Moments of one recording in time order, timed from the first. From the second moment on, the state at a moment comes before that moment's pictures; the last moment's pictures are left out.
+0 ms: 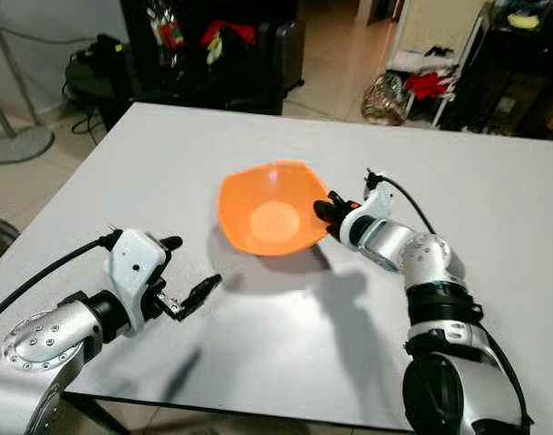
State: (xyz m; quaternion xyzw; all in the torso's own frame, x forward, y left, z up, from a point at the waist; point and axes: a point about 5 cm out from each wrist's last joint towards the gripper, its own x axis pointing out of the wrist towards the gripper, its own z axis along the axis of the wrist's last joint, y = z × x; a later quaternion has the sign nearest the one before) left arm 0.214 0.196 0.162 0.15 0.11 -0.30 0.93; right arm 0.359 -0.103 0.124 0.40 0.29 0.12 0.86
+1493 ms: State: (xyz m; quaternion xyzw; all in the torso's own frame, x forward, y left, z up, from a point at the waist) left arm 0.217 0.185 0.163 0.14 0.11 -0.32 0.93; right arm 0.378 -0.102 0.117 0.48 0.30 0.06 0.83
